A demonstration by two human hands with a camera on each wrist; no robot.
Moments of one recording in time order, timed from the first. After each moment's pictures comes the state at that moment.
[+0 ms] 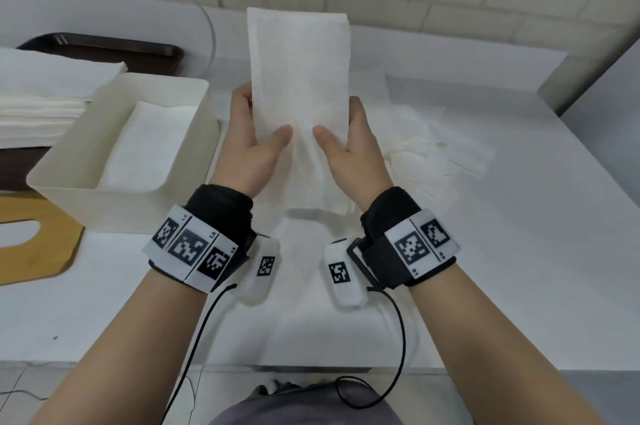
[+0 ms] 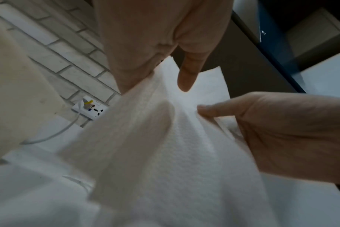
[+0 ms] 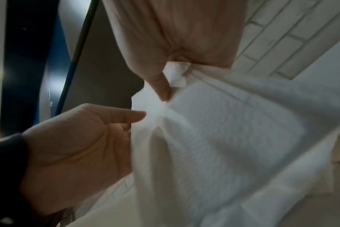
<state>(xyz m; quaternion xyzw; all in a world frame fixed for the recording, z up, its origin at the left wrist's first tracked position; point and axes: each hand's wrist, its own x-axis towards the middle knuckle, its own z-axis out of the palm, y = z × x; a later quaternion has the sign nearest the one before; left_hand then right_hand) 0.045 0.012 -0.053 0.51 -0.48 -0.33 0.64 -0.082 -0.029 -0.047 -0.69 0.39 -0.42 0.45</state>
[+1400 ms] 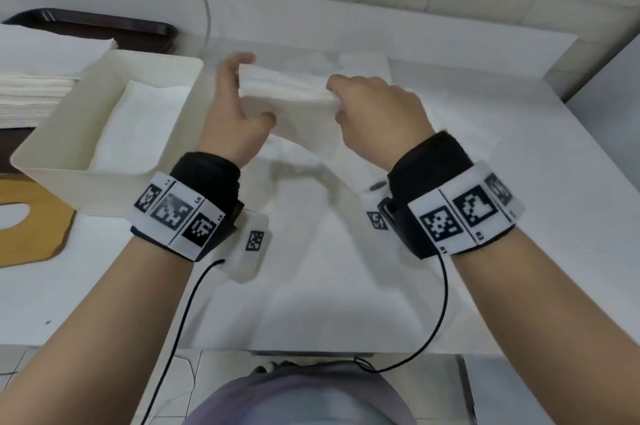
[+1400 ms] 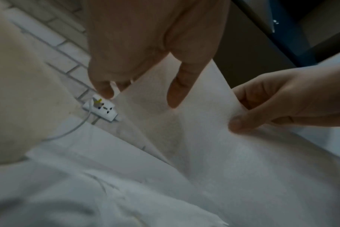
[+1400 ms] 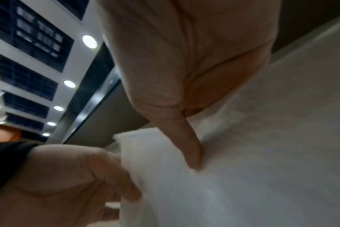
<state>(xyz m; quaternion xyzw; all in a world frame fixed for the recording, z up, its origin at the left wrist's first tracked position) 0.068 -0.006 -0.065 0.64 -0.49 -0.25 0.54 -0.095 -0.027 0.001 -0.89 0.45 -0.09 -0.04</state>
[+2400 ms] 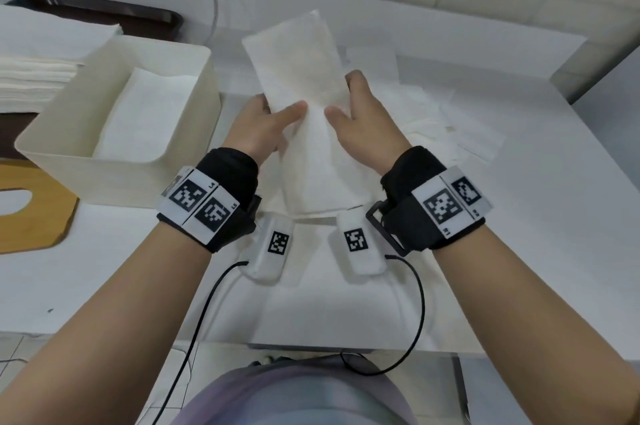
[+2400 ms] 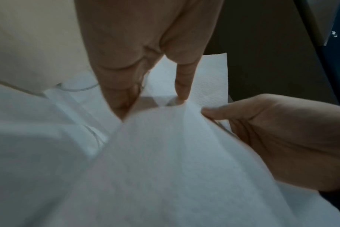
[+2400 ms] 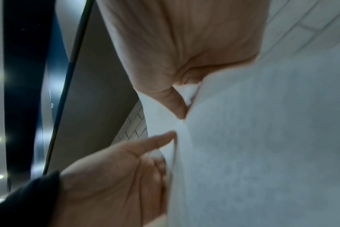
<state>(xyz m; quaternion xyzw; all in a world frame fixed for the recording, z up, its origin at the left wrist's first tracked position) 0.054 -0.013 -0.077 0.62 -0.36 -0.43 0.54 -0.083 -0.036 -0.030 -0.79 0.45 -0.22 0.36</state>
